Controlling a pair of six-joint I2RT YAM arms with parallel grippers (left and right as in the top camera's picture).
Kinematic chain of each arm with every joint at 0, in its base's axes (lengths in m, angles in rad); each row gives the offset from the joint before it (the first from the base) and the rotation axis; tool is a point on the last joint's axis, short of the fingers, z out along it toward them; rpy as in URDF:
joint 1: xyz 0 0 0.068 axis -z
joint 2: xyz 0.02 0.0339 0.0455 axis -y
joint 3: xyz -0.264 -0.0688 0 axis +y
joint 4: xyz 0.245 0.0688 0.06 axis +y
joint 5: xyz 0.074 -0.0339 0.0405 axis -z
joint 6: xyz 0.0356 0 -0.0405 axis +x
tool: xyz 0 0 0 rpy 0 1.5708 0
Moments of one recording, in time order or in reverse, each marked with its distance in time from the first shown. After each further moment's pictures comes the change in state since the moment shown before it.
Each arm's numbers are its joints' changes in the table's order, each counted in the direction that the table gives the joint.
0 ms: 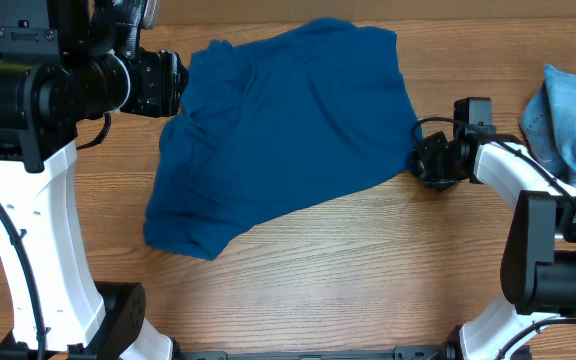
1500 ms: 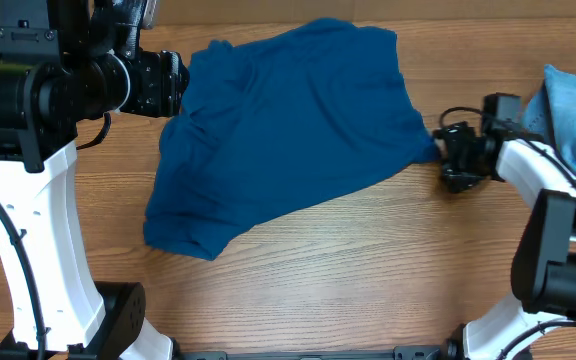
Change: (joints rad) left arm 0.000 0.000 0.000 0.000 -0.004 0.000; right arm 0.137 0.000 -0.036 0.037 0.019 0.152
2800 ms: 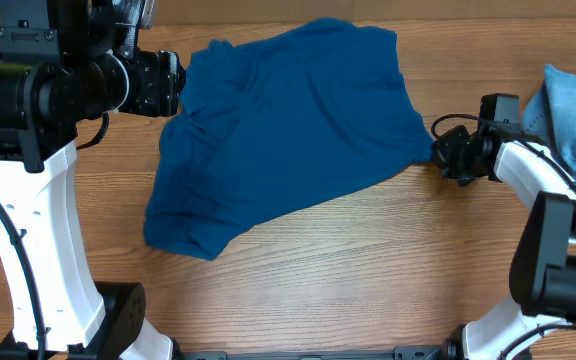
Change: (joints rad) left arm 0.000 0.000 0.000 0.001 -0.029 0.000; right arm -0.040 0.023 0.008 -0.014 -0.006 -0.292
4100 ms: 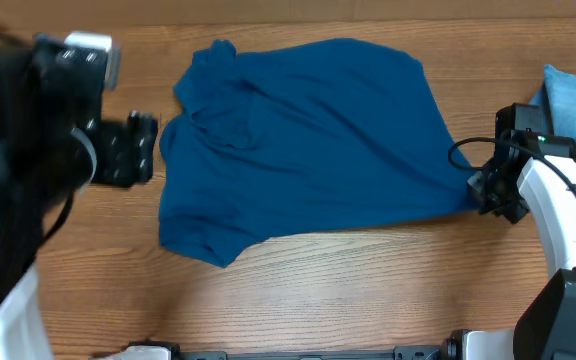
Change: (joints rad) left arm 0.000 0.325 0.234 0.000 -0.113 -0.009; right arm 0.003 0.275 -0.024 0.591 0.528 -0.107
